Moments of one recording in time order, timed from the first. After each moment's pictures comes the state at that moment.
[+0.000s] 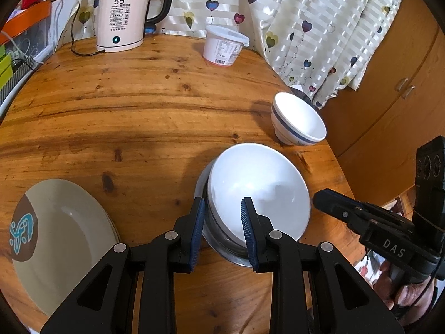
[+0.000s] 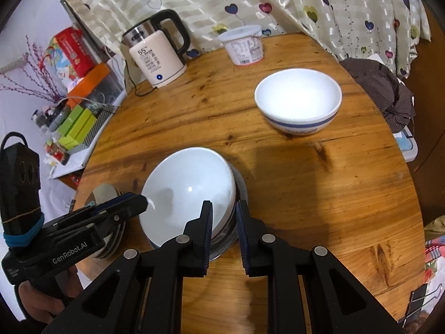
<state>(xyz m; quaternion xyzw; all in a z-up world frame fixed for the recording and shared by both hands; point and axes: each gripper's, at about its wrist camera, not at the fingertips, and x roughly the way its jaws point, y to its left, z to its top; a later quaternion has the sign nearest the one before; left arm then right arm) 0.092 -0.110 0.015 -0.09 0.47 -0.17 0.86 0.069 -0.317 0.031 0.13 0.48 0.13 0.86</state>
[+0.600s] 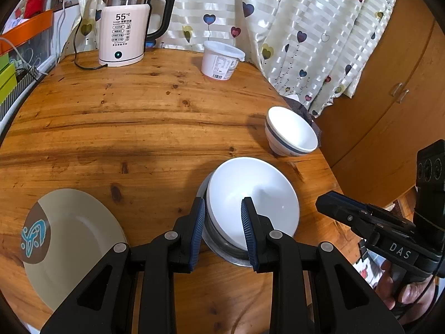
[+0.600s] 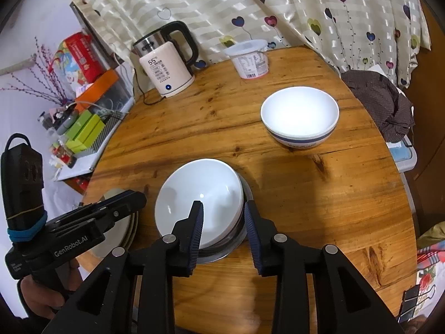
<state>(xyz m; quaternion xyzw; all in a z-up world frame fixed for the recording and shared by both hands) 0.085 -0.104 0.033 -0.09 0.45 -0.17 0.87 0.059 -0.318 0.053 0.12 0.46 0.14 0.87</state>
